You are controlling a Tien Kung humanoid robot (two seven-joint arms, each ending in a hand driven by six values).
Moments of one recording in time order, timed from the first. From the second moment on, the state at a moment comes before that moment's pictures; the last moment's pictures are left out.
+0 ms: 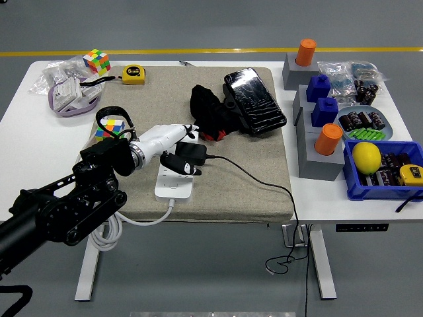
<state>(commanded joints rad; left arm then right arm) -0.67 0.18 -0.73 -1.08 1.91 -0.08 0.20 -0.04 -0.25 1.53 0.30 -1.17 0.07 -0.13</state>
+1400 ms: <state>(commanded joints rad) -0.74 0.10 -0.65 -1.07 1.83 0.01 0.19 -0.03 -0.26 1.50 0.30 -1.17 0.07 -0.13</state>
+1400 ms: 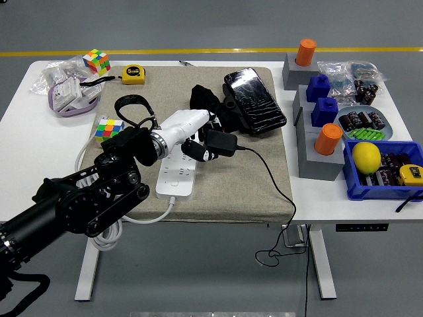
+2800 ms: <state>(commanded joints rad) -0.54 0.19 -0.76 -1.28 1.75 0.24 0.03 -0.04 -0.25 1.52 0.30 -1.17 0.07 -0.13</state>
